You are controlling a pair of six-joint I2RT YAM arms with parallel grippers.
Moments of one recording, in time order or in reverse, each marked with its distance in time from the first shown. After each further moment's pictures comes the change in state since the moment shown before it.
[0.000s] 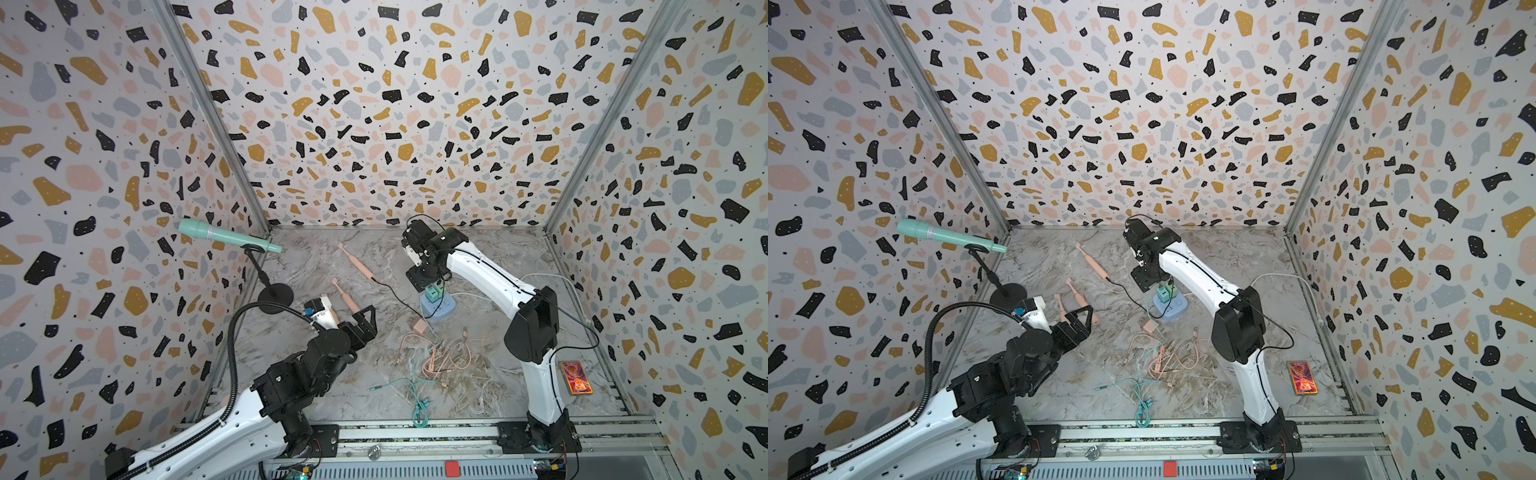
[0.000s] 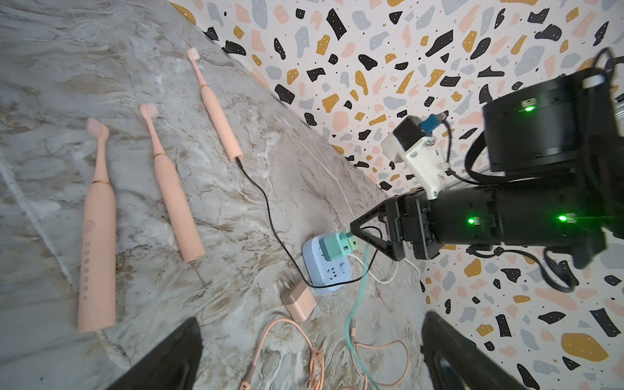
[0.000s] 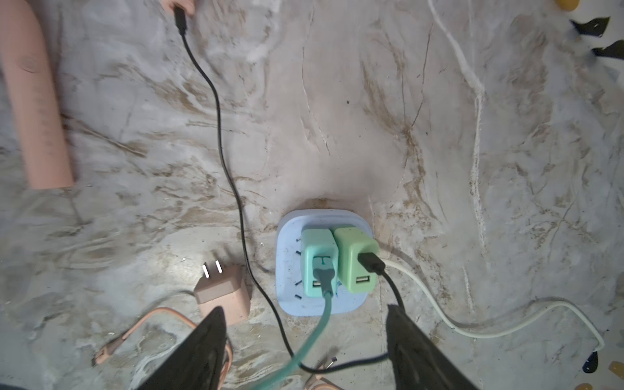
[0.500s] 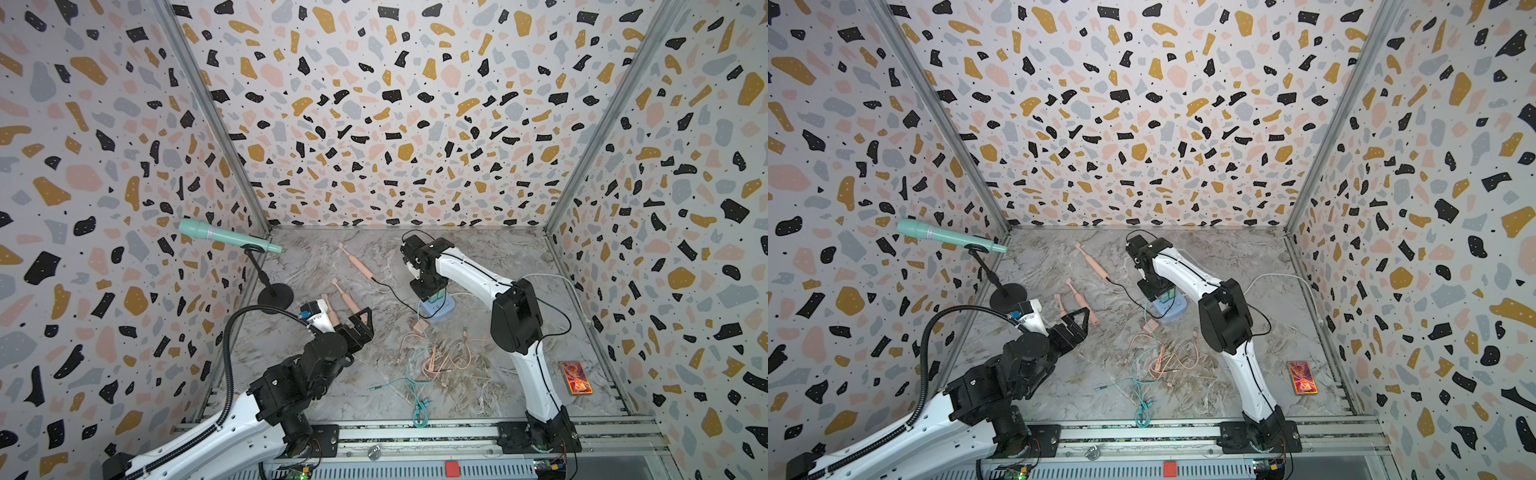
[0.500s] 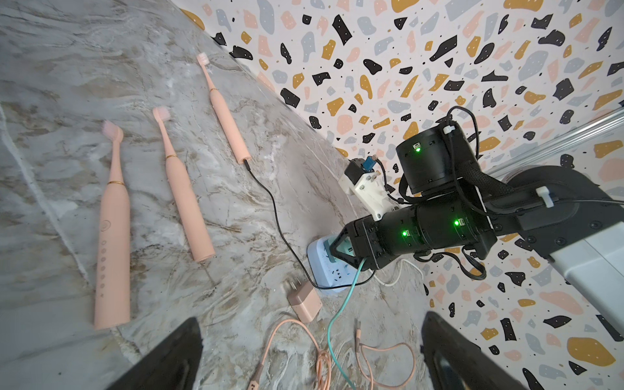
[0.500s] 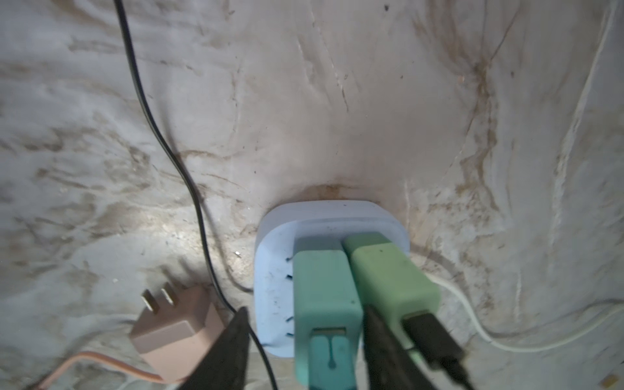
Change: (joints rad) left arm 0.000 -0.022 -0.016 -0.018 -0.007 -0.004; right arm -0.034 0.171 -0.041 -0.008 0.011 -0.016
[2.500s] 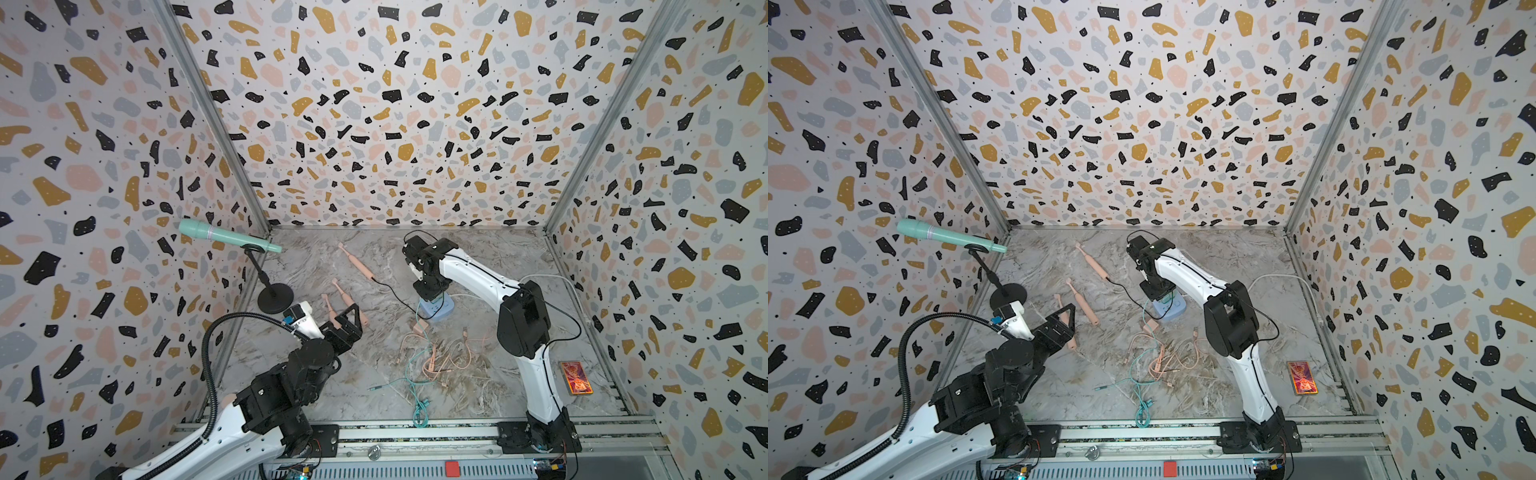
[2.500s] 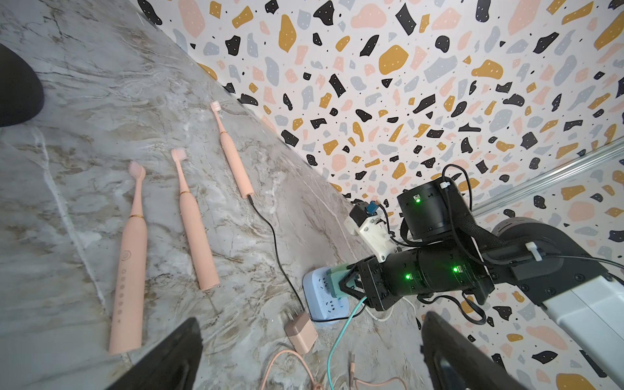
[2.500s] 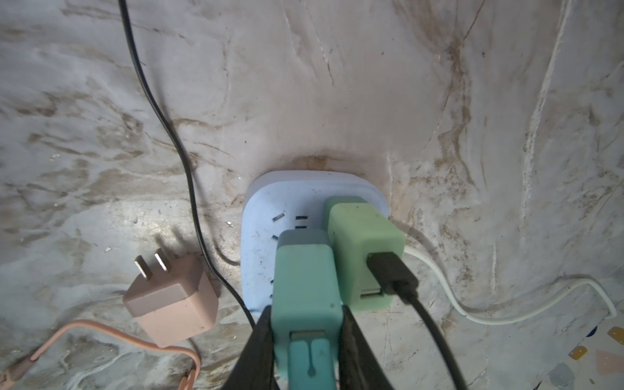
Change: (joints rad) left arm 0.000 -0.119 -0.025 -0.008 -0.105 0.018; right arm -0.005 -0.066 -0.061 -0.008 0.026 -0.005
